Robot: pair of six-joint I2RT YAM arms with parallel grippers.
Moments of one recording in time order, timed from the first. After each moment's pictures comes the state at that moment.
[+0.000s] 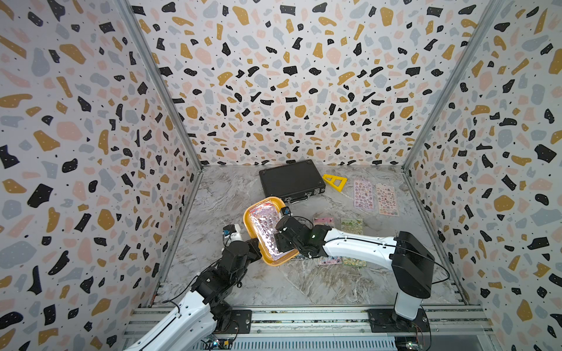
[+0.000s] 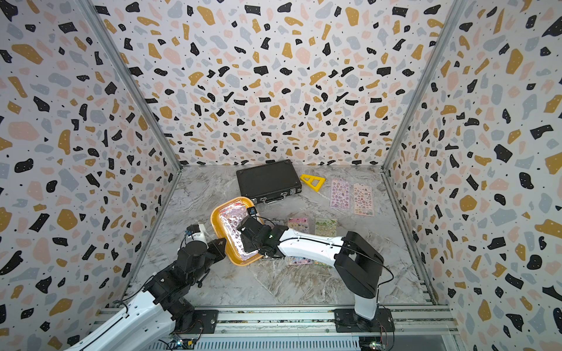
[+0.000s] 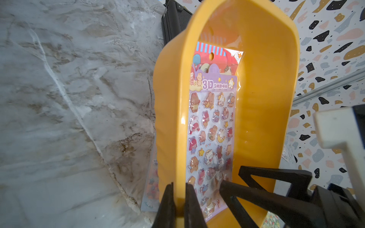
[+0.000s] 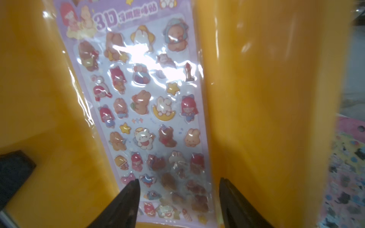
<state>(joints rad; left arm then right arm) -0.60 0.58 0.35 -0.30 -0.26 -0.89 1.10 1.83 1.35 -0.40 0.24 0.58</state>
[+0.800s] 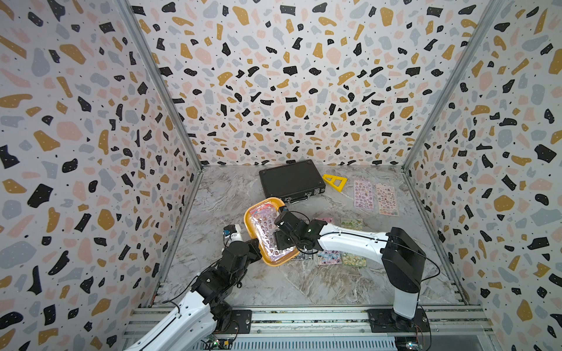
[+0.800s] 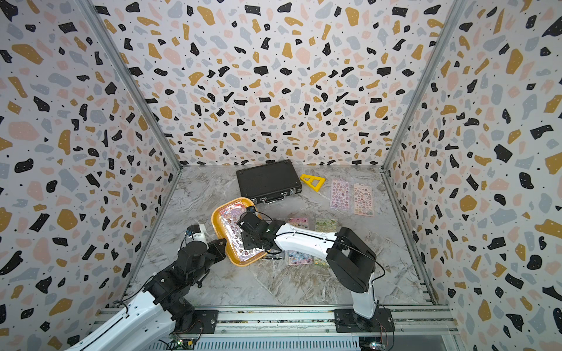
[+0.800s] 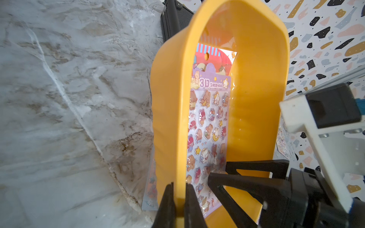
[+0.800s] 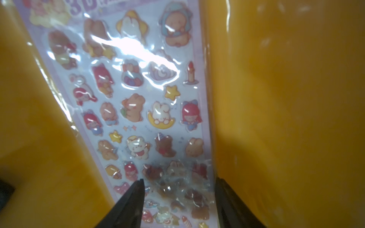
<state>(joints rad) -0.60 0.58 0.35 -0.31 -0.25 -0.88 1.05 1.88 1.39 -0.43 0.10 0.61</state>
